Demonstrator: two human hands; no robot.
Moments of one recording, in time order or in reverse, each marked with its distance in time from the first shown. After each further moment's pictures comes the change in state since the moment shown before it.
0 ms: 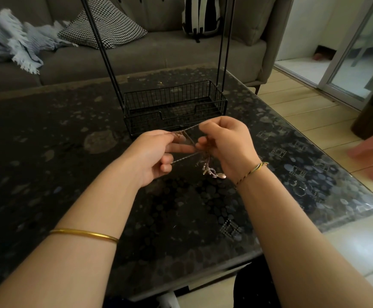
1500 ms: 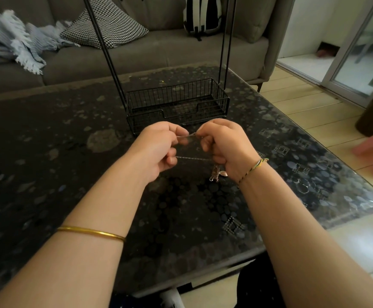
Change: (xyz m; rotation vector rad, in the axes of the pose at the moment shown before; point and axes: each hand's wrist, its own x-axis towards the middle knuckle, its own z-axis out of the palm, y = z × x) left_hand -0.002 0.003 0.004 0.071 0.078 0.078; right_hand -0.001 -0.003 0.001 -0.197 -0.077 0.119
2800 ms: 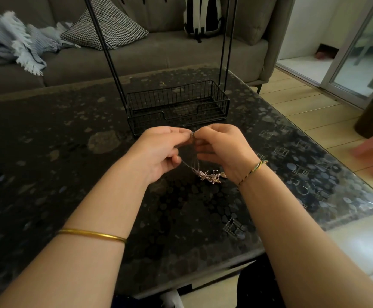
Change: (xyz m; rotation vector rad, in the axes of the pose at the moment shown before) left_hand 0.002 -0.002 0.000 -0.105 -0.081 -0.011; right_hand 0.003 0.004 0.005 -0.005 -0.017 -0.023
